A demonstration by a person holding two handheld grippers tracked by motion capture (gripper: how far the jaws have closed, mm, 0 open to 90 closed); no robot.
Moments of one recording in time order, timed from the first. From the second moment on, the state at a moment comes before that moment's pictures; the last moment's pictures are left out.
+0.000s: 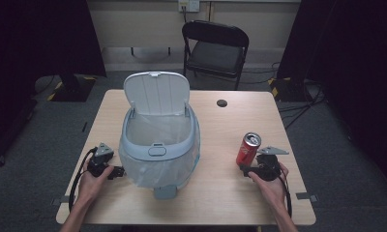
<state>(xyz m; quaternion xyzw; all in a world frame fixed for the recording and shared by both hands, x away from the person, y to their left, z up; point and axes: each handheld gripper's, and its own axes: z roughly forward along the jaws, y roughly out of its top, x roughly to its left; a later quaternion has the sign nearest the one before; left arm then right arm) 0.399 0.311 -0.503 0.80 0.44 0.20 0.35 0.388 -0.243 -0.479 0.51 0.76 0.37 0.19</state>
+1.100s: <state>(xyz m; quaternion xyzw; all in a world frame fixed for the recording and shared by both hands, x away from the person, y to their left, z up) 0.399 0.311 -0.503 0.80 0.44 0.20 0.35 0.403 -0.230 -0.465 0.47 0.76 0.39 0.22</state>
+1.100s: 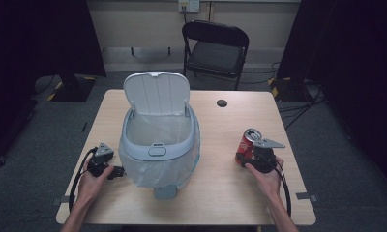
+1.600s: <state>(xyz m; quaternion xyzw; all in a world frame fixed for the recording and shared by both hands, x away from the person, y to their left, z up) 0.399 0.312 -0.502 0.80 0.44 0.19 0.35 0.388 -0.205 -0.438 0.43 0.76 0.45 0.18</state>
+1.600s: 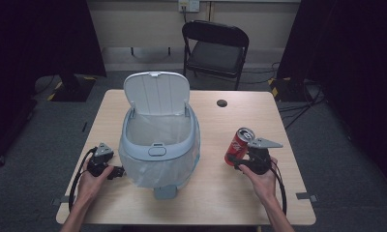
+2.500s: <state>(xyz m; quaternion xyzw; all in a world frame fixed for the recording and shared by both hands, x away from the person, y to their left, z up) 0.400 0.315 -0.502 0.81 0.43 0.19 0.35 0.367 -0.187 -0.343 0.37 0.76 0.52 0.14</state>
